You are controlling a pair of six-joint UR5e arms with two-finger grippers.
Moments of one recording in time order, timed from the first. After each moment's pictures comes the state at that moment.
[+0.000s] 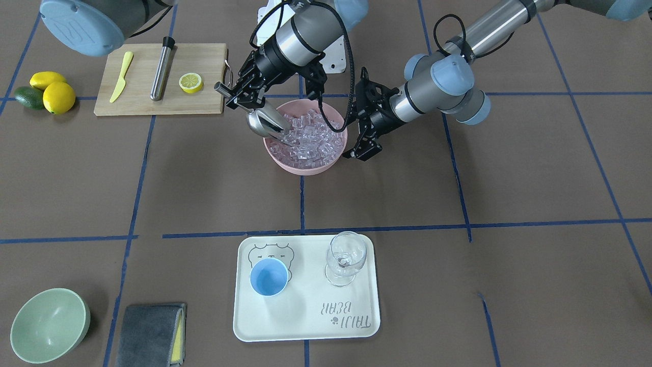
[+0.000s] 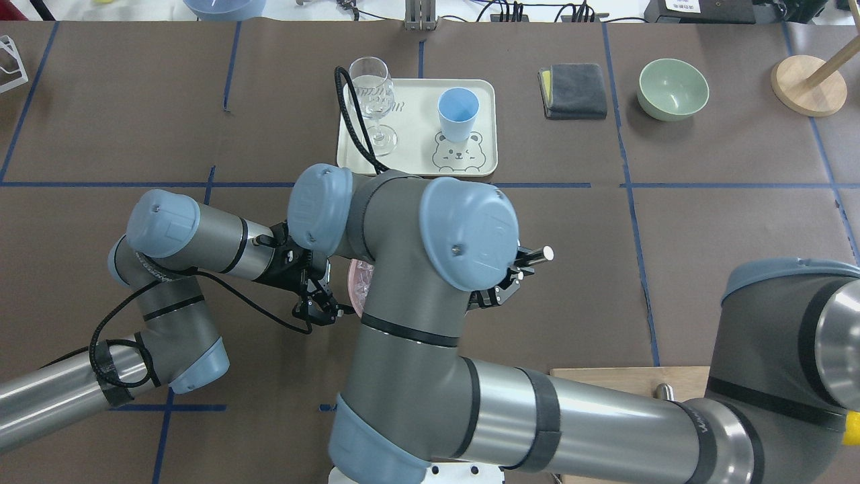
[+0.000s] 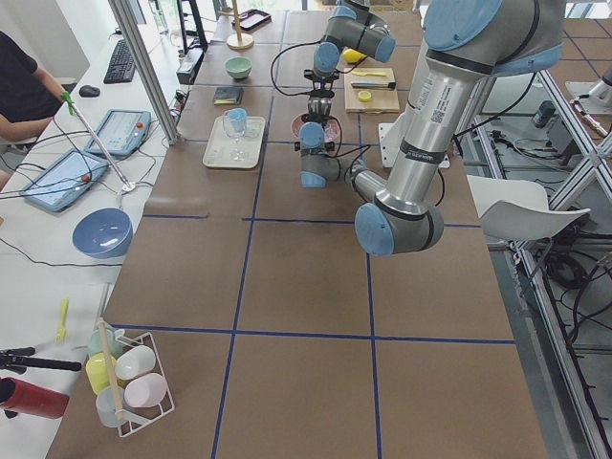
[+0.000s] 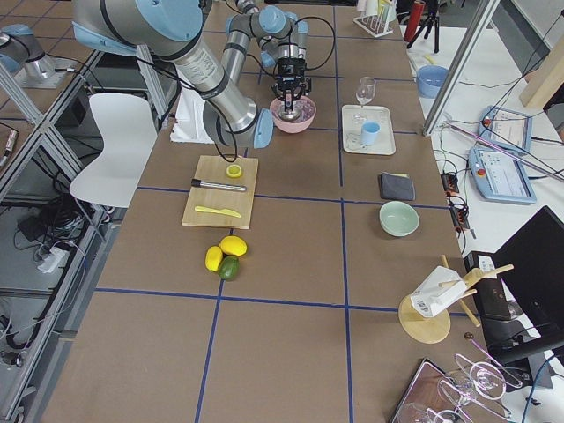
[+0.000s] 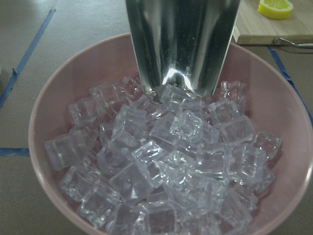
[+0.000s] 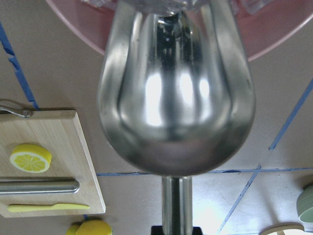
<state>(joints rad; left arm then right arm) -0.55 -2.02 -1.47 -2.70 -2.12 0.06 0.39 -0.55 1.69 -2.66 1.51 -0.37</state>
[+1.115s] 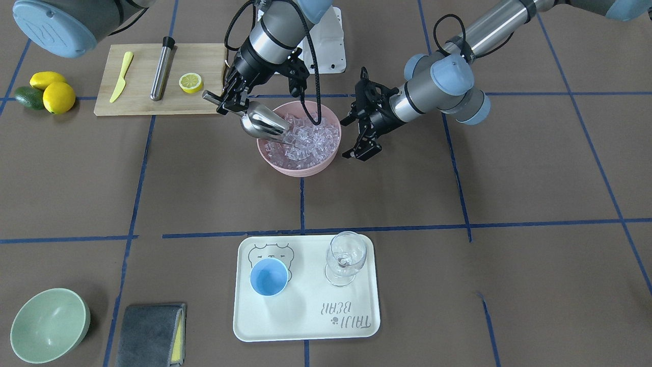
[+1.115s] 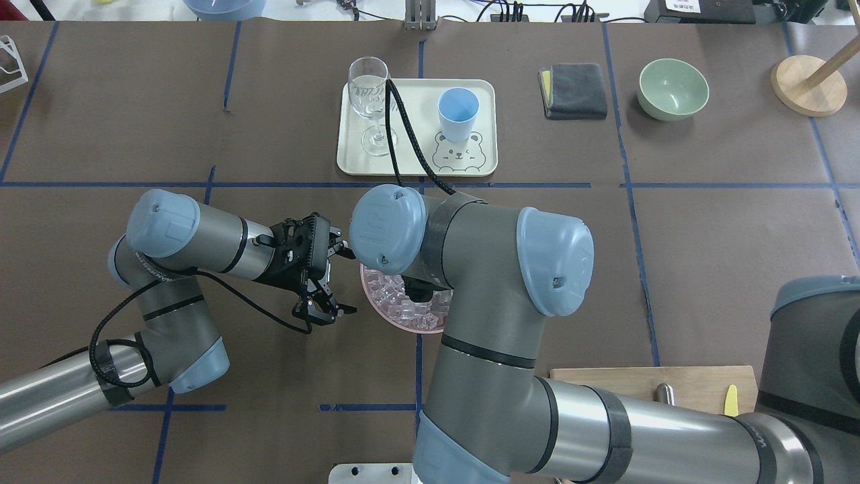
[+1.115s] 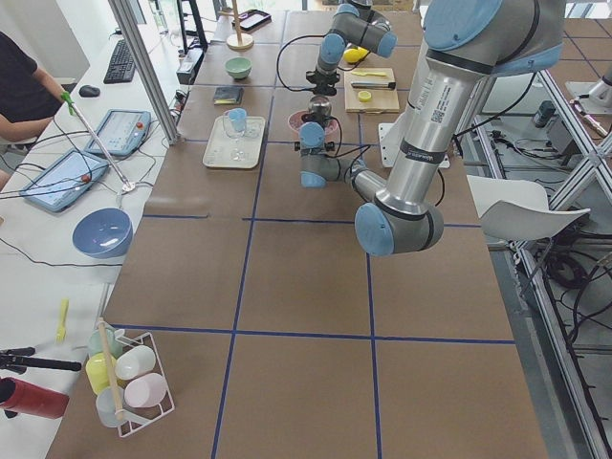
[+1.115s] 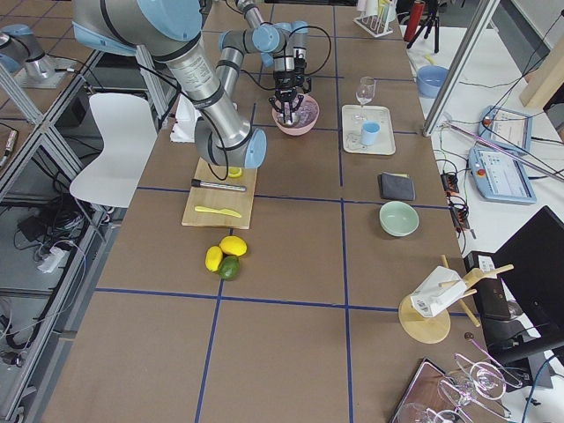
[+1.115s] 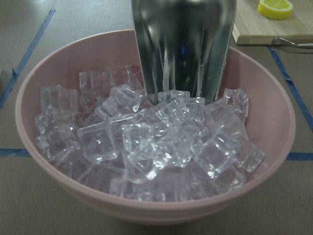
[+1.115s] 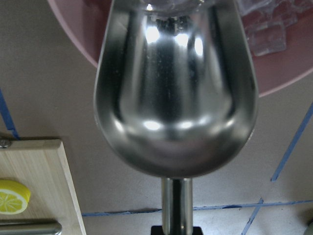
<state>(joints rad) -0.55 -2.02 -1.47 -2.70 -2.12 0.06 0.39 -0.68 1.79 -2.48 1.52 -0.36</state>
